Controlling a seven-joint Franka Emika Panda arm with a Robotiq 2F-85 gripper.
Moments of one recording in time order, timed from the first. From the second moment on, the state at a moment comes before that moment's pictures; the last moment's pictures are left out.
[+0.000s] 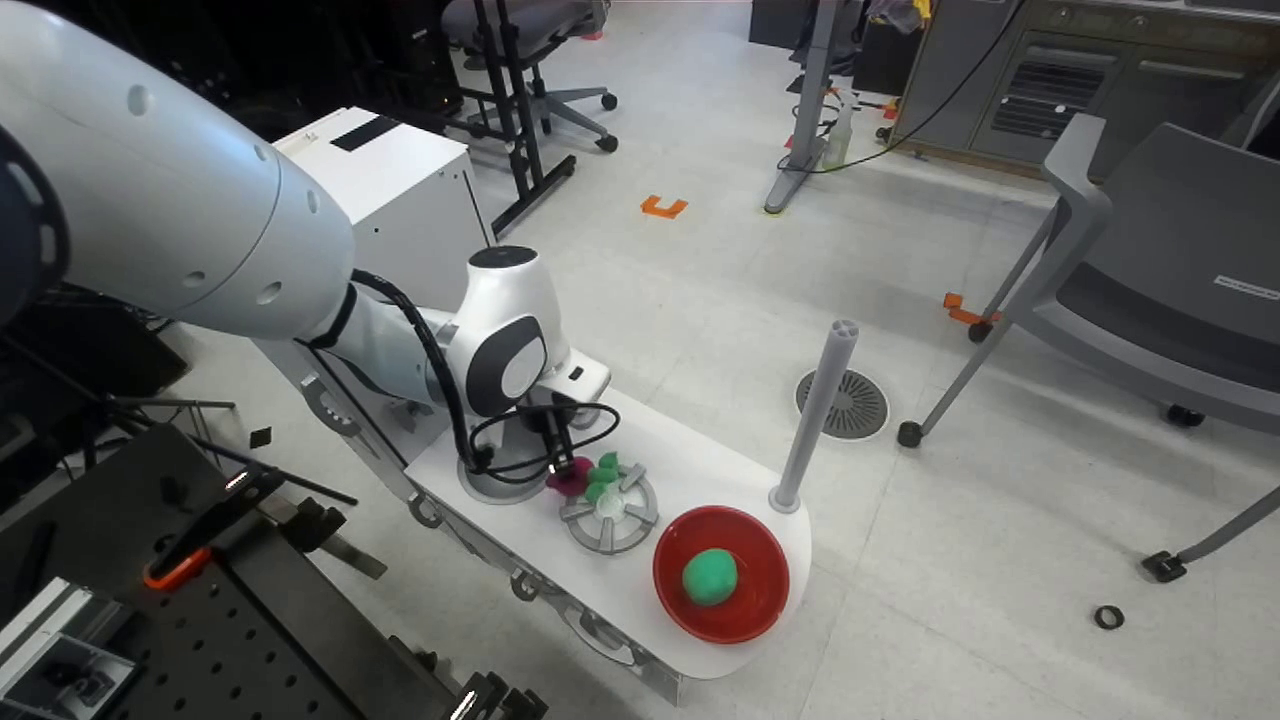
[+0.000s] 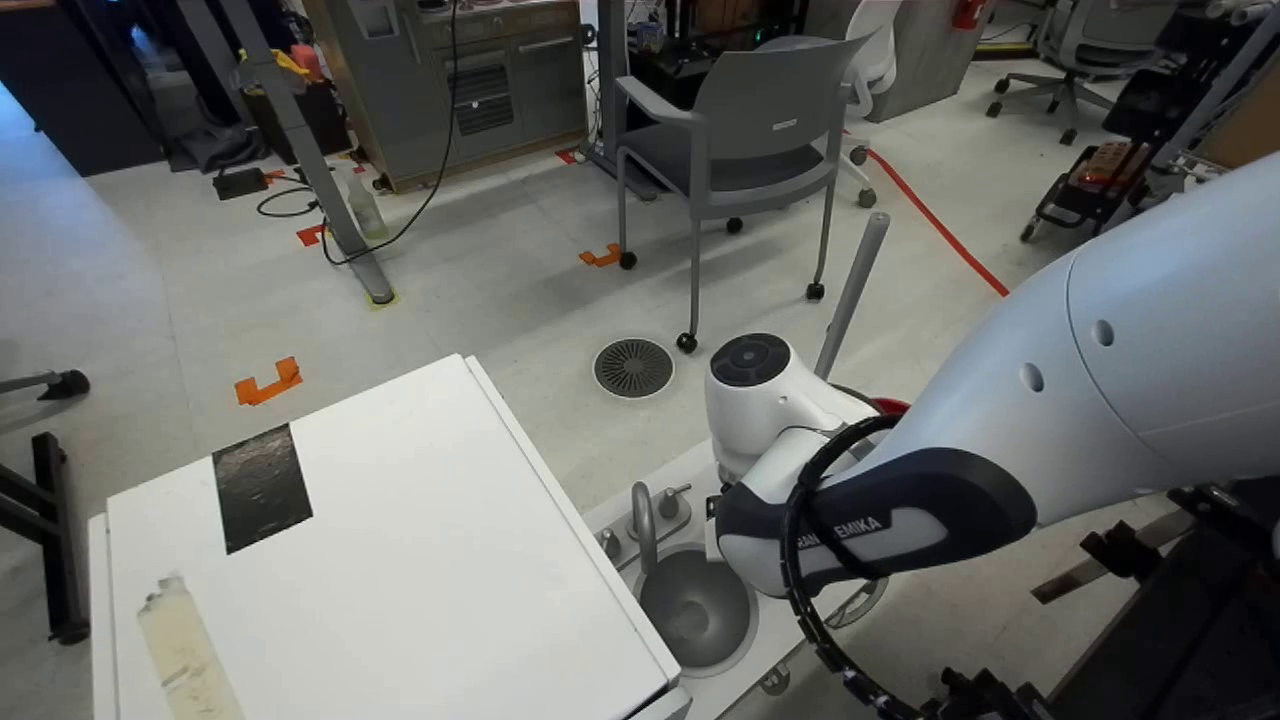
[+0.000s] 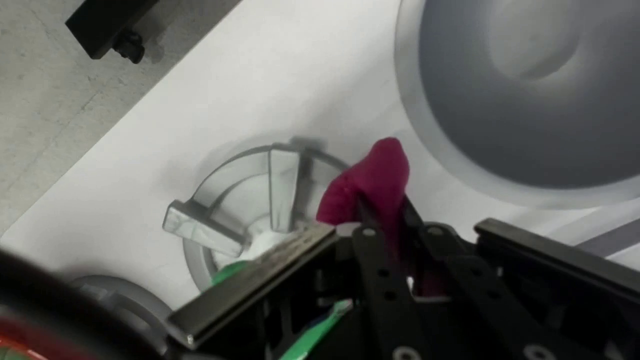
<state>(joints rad) 0.29 1.48 -0.13 -1.24 -0.02 2.57 0.84</state>
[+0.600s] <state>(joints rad) 0.35 1.49 -0.07 -1.30 -0.02 2.58 0.81</state>
